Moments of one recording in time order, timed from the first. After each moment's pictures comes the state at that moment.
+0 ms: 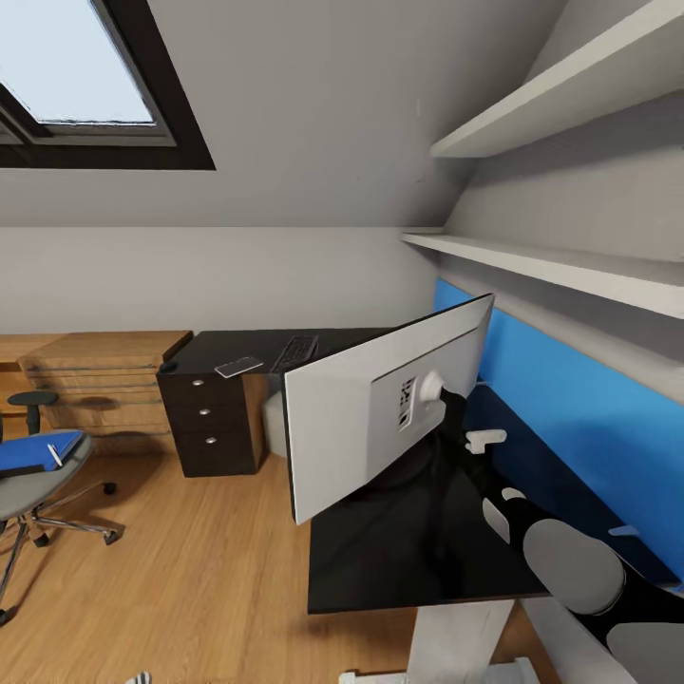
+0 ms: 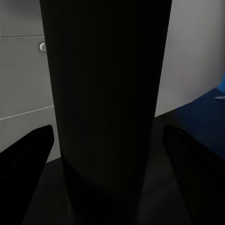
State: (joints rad) left arm -0.05 0.15 0.03 -0.67 0.66 -0.06 0.04; right arm -0.96 -0.08 -0.78 -0.08 0.71 -0.56 0.24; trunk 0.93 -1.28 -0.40
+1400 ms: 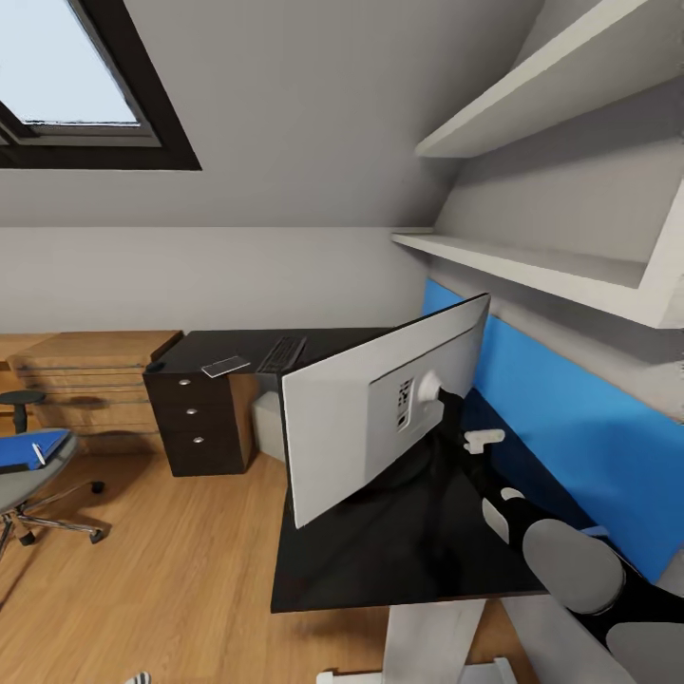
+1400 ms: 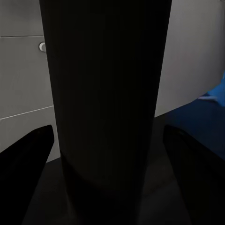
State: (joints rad) left arm -0.05 0.15 0.03 -0.67 0.66 -0.06 0.04; right arm -0.96 -0.08 -0.78 -0.08 0.73 -0.56 0.24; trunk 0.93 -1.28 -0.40
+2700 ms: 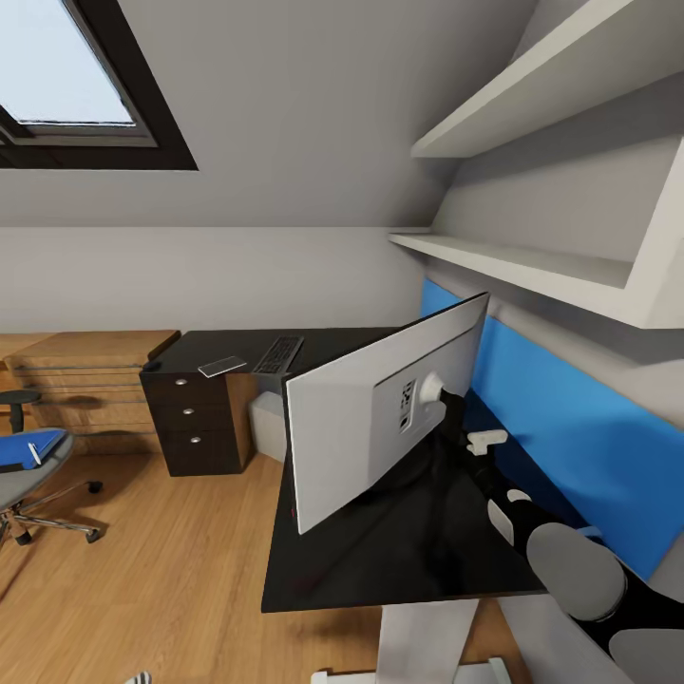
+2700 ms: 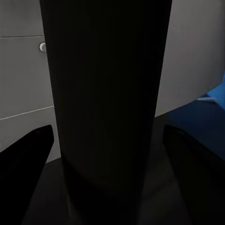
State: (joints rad) left arm -0.05 0.15 0.03 -0.67 0.66 -0.06 0.04; right arm -0.95 -0.08 -0.78 -0.12 0.70 -0.55 0.31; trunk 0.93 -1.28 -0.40
